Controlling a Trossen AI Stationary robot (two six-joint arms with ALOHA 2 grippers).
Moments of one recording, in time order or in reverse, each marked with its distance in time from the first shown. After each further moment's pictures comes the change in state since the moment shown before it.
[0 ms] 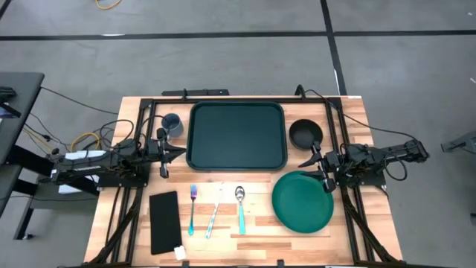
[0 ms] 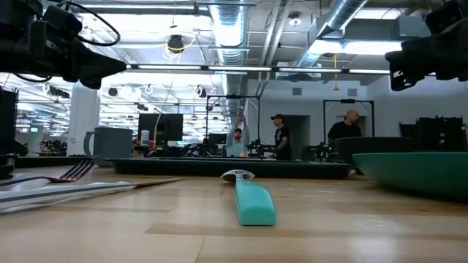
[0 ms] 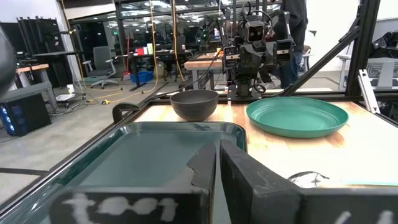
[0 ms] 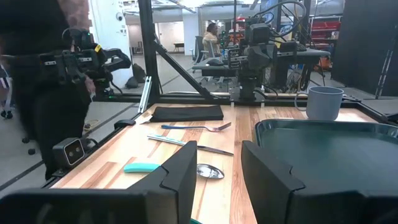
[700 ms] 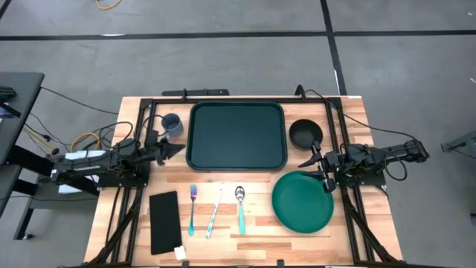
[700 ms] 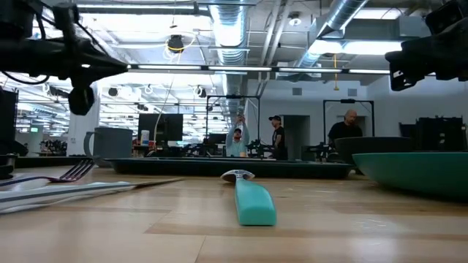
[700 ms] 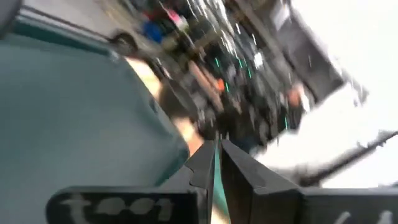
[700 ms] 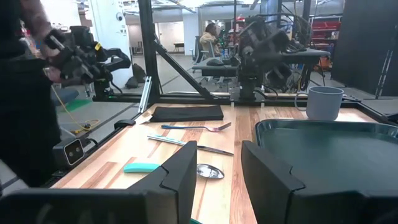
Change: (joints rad) left arm 0.003 0.000 0.014 0.015 -0.133 -0.977; right arm 0.000 0.000 0.000 0.000 0.000 0.000
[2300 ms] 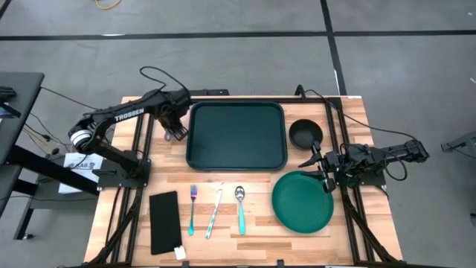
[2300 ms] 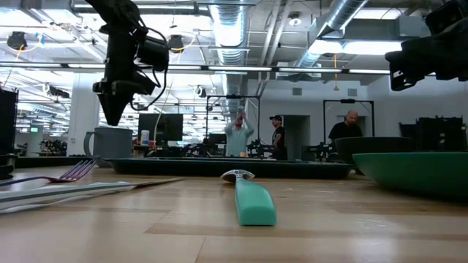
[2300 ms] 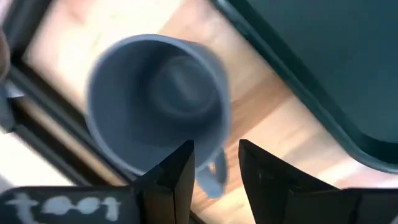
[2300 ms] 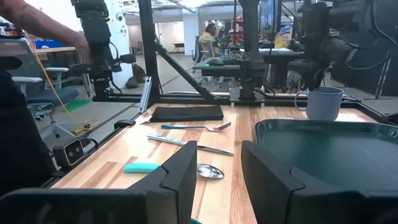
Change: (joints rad) left arm 0.557 1.418 1.023 -1.179 0.007 0.836; right arm 0.000 0.000 0.000 0.000 0.000 0.000
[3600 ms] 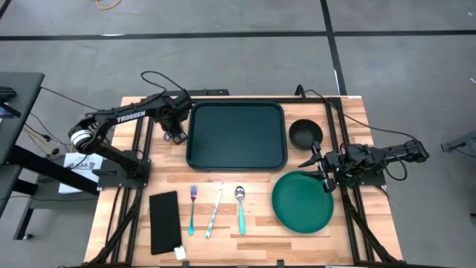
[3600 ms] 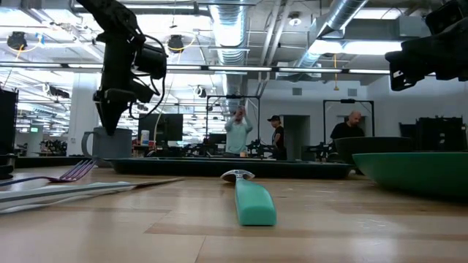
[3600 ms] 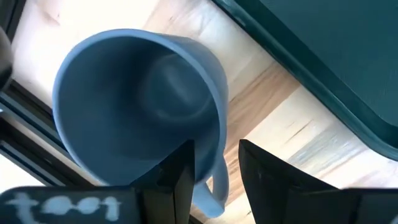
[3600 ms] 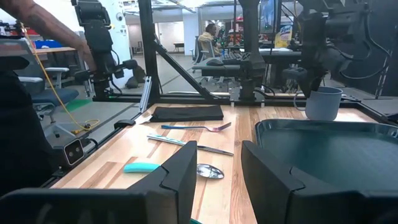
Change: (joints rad) left arm 0.002 0.002 -0.083 0.077 -0.010 0.082; right arm 0.000 0.000 0.000 0.000 0.000 0.000
